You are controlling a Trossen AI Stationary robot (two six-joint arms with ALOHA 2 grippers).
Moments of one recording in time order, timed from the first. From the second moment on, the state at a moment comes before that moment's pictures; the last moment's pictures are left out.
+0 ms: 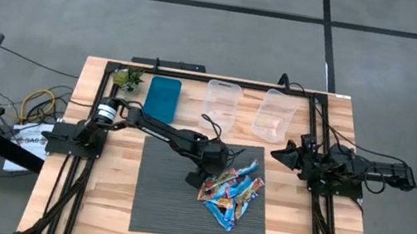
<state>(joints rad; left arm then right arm) -0.06 2.12 1.50 -0.53 0.05 0.40 0.05 0.01 0.00 0.08 0.00 0.78</state>
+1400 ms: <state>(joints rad) -0.09 2.13 1.63 -0.92 0.02 0.40 0.05 0.01 0.00 0.03 -0.02 0.75</state>
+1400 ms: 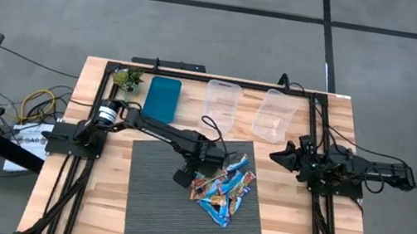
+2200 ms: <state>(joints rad) -0.10 2.19 1.65 -0.90 -0.01 0.30 0.05 0.01 0.00 0.05 -0.03 0.75</state>
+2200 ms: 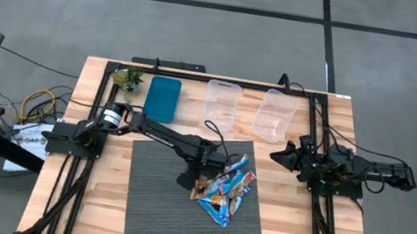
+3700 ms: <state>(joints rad) 0.41 2.19 2.24 -1.13 -0.12 -0.17 0.05 0.10 0.24 -0.19 0.24 0.49</state>
